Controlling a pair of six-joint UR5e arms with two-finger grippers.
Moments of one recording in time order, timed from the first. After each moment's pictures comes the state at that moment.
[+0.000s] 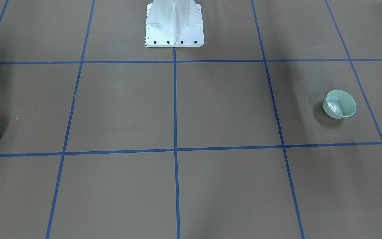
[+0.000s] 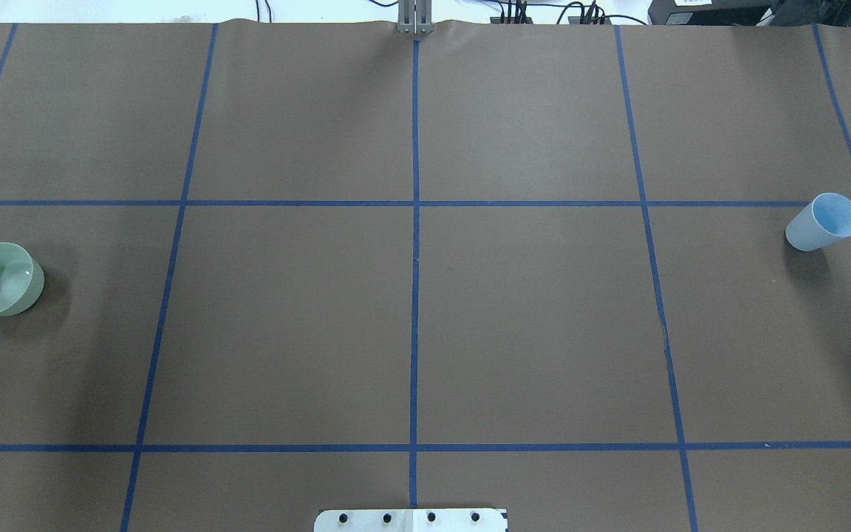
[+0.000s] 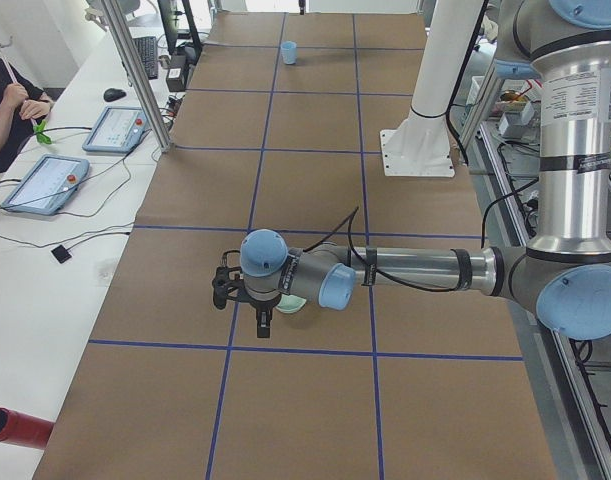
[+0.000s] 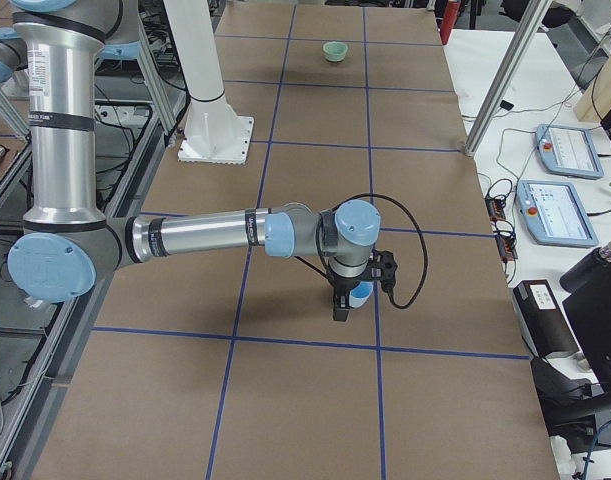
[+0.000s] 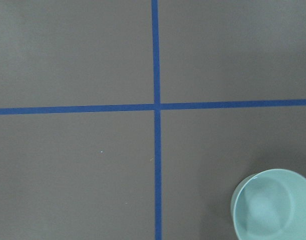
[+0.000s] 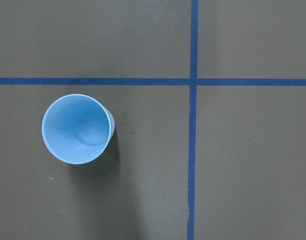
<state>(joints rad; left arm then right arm) -1.46 -1.49 -1.62 -1.92 -2.45 -0.39 1.48 -1.62 1.76 -1.66 2.34 0.10</state>
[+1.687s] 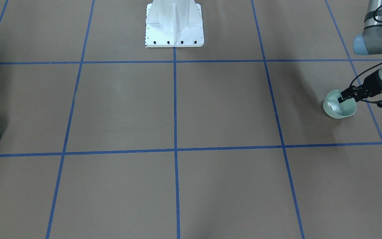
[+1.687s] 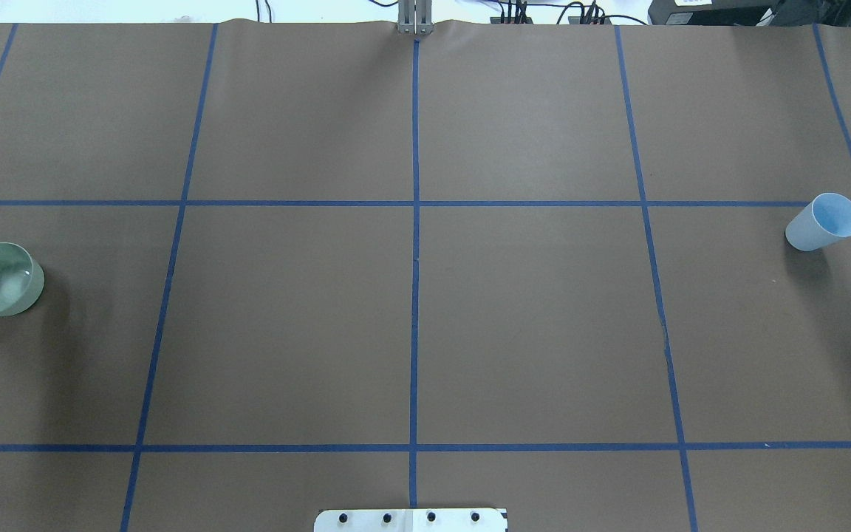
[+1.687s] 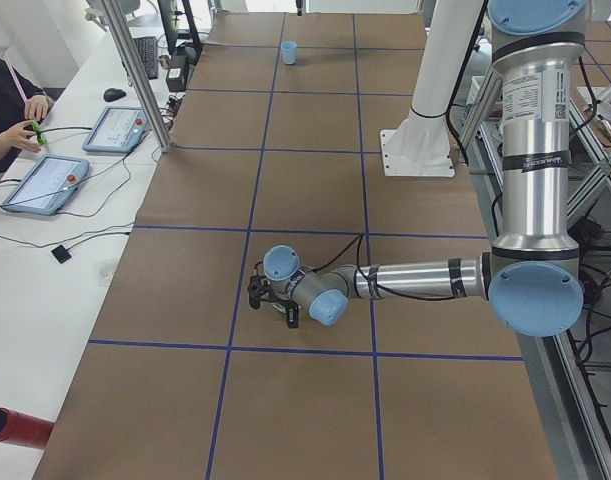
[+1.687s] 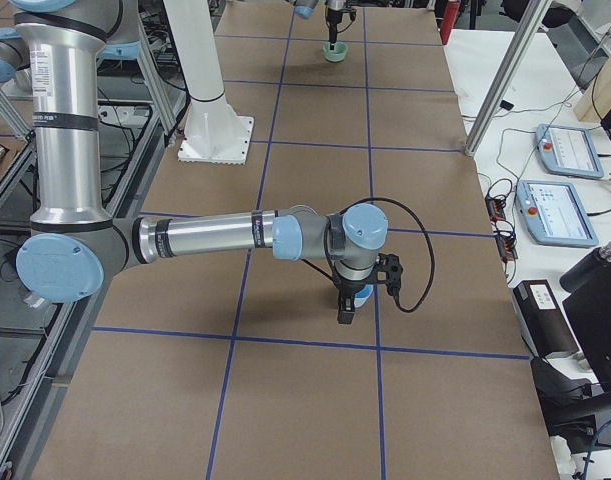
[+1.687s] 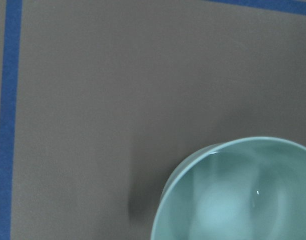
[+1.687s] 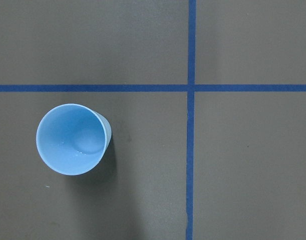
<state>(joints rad) -1.10 -1.49 -1.45 -2.26 -2.37 -0.74 1.48 -1.59 1.72 -1.66 2.34 0.10</state>
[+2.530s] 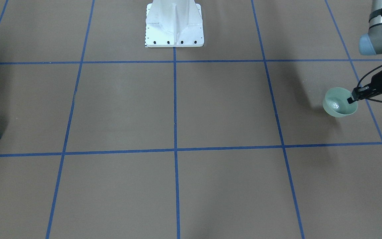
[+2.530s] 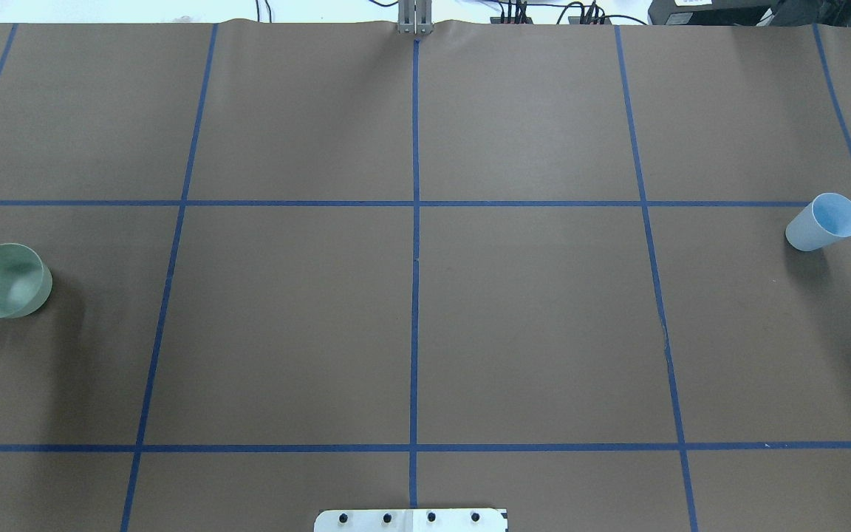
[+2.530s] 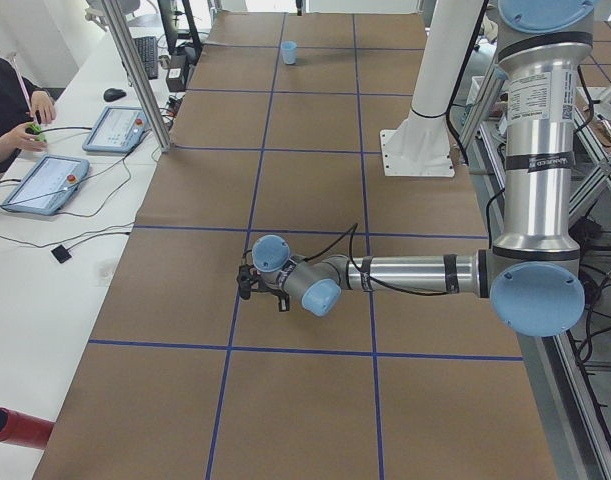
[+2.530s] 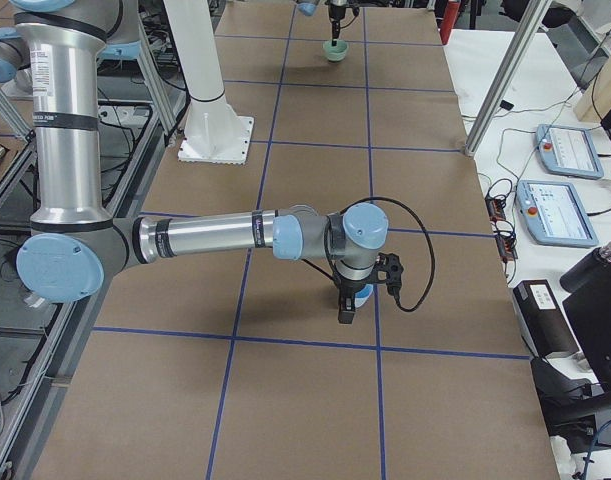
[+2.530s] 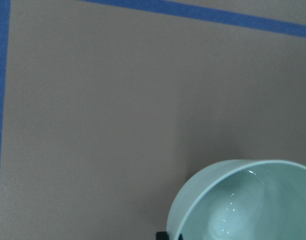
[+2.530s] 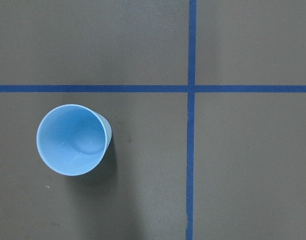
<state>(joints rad) -1.21 -1.53 -1.54 -2.14 -2.48 -0.75 1.48 -1.59 1.72 -1.66 2.34 0.10</state>
